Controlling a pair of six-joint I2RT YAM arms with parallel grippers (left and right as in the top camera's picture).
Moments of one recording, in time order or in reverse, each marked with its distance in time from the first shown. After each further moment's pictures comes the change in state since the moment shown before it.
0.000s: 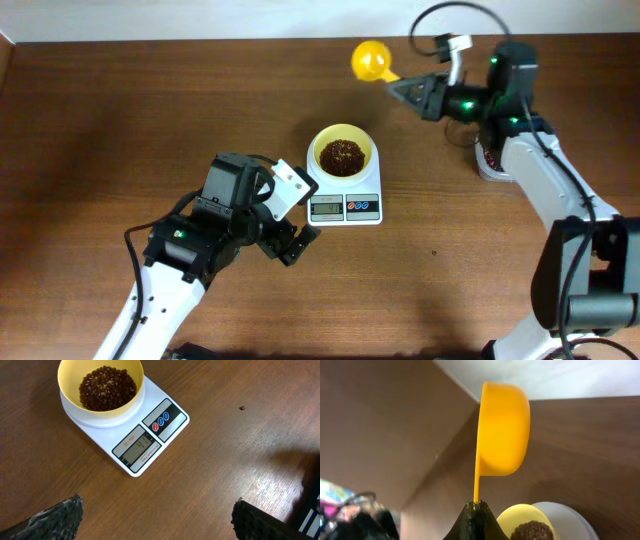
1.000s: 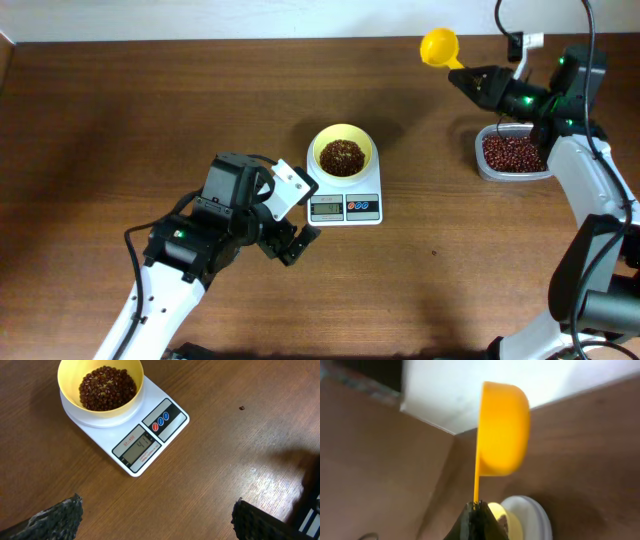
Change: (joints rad) left arm 0.000 0.000 0.000 0.000 0.000 0.000; right arm -0.215 0.000 0.001 -0.071 0.025 0.152
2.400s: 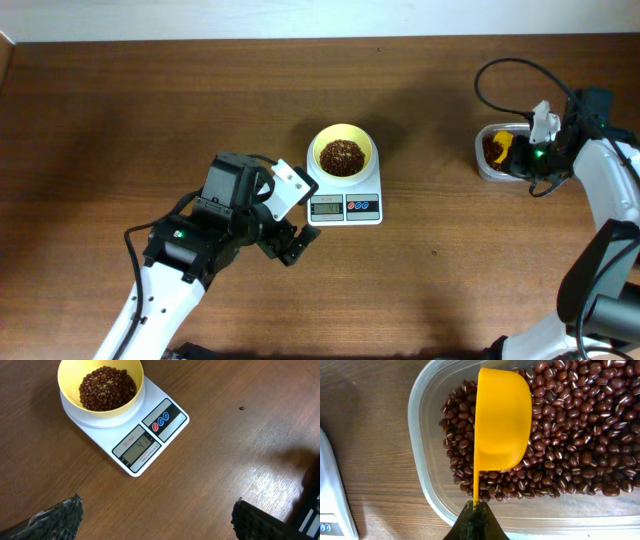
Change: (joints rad) left arm 0.000 -0.001 0.000 0.000 0.000 0.000; right arm -0.109 -0.017 0.011 -0.842 0.769 -0.622
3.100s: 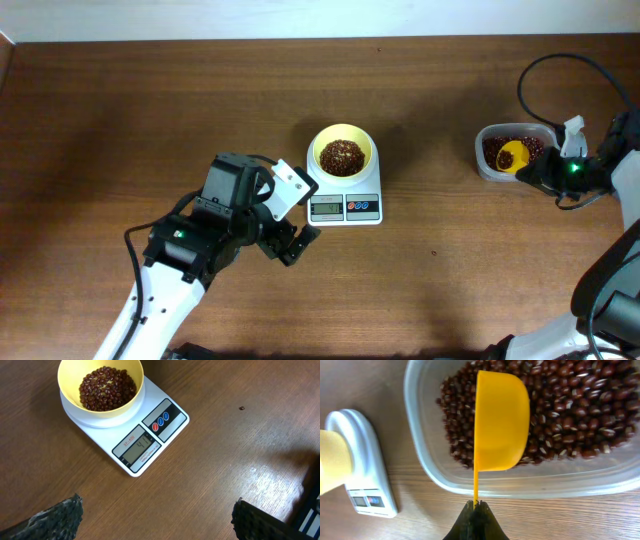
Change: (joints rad) left arm 0.000 0.000 0.000 0.000 0.000 0.000; right arm -0.190 0.015 0.000 -0.104 -0.246 -0.103
